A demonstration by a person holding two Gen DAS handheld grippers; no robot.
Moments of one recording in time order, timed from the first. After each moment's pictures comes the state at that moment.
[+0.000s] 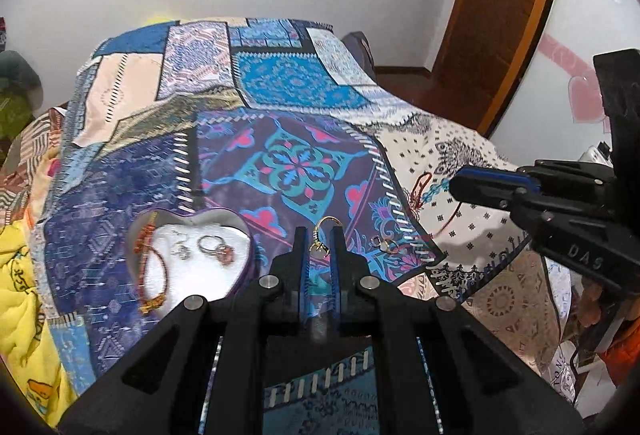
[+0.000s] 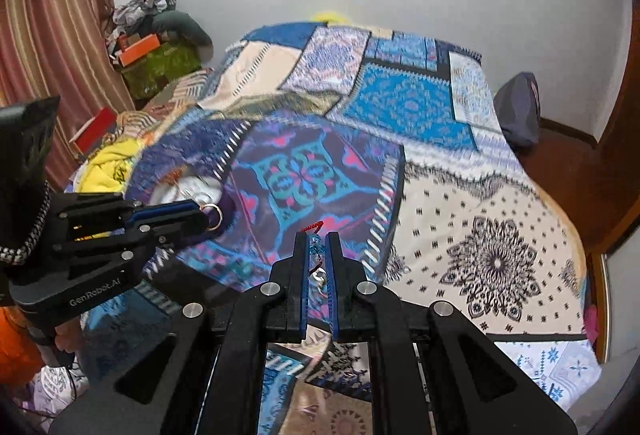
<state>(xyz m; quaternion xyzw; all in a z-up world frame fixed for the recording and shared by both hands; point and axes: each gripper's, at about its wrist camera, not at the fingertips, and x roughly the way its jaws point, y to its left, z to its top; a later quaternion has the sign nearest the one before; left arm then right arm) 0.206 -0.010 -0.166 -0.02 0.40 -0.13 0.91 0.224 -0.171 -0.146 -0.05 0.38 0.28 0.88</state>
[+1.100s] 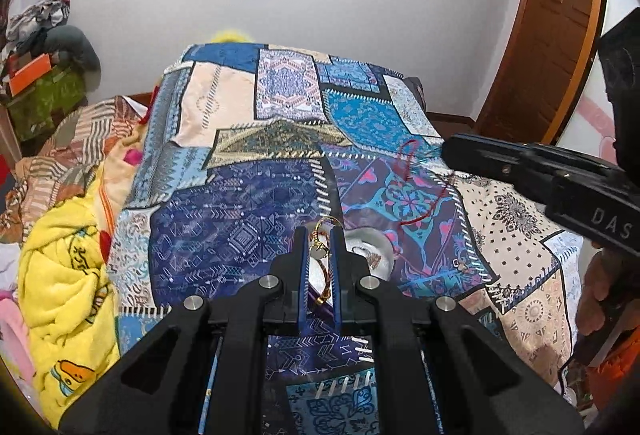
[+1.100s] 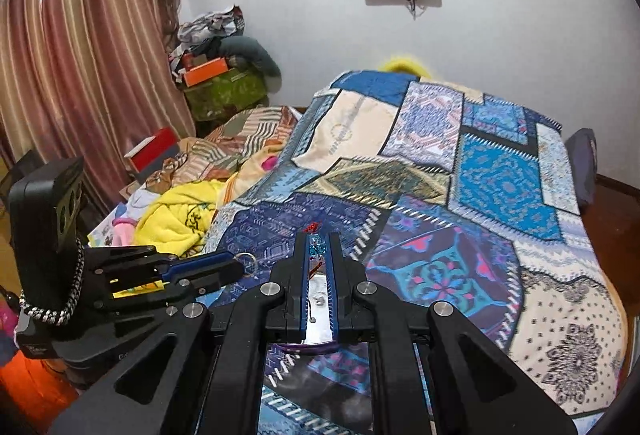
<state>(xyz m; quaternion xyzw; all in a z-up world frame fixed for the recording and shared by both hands) 0.176 0.103 -0.135 -0.07 0.36 -0.04 0.93 0.225 -0.051 -0.113 -0.05 0.33 0.38 0.86</state>
